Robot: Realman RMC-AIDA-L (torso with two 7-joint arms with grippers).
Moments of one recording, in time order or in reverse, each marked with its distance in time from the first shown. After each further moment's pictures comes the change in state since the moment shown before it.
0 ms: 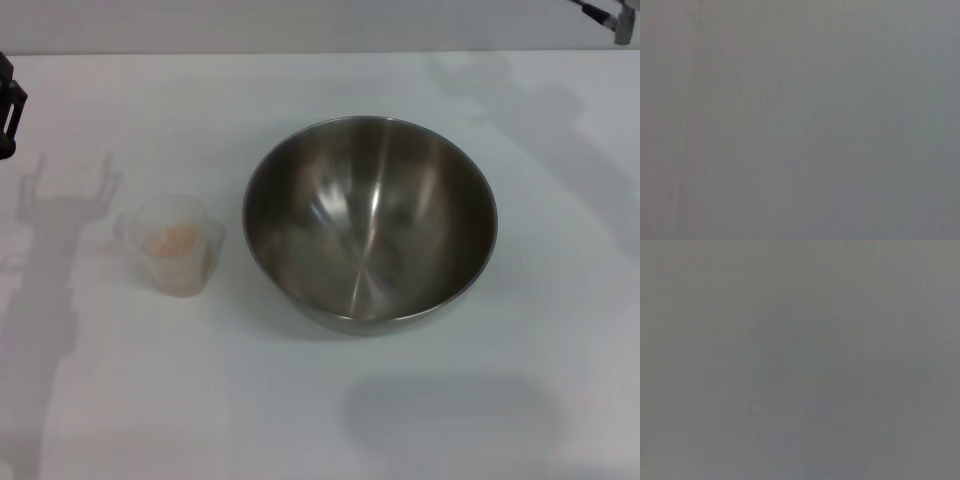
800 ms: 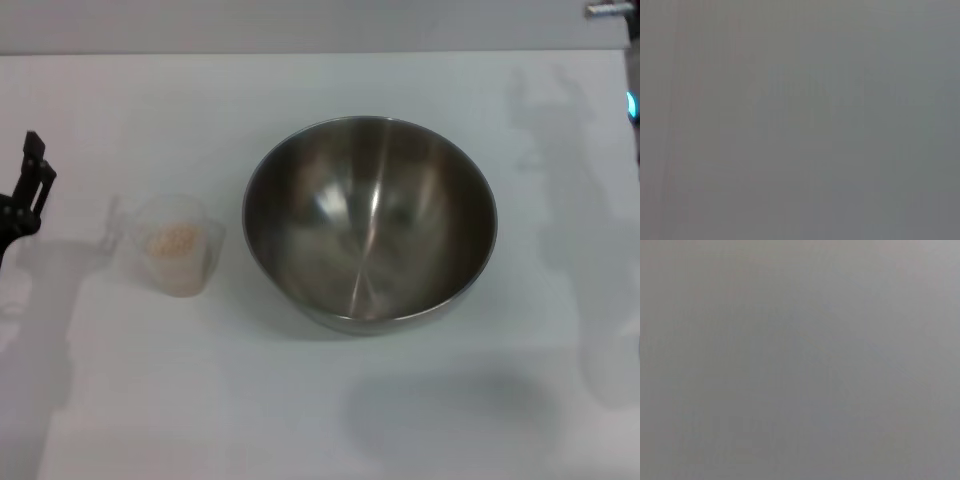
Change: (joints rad) left arm 0.114 -0.001 0.135 -0.026 0.003 0.009 0.000; right arm -0.052 0.005 -0.668 0.602 -0.156 -1.695 0.466
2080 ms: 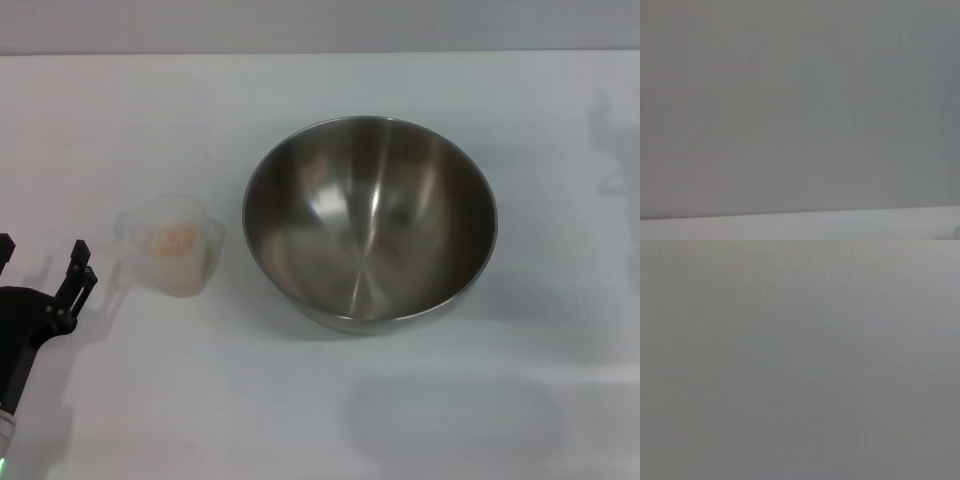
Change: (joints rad) left arm 0.115 0.000 0.159 -0.003 -0.008 -0.085 0.012; right arm 0.017 -0.008 0.077 0.366 -0.020 -0.200 0.323
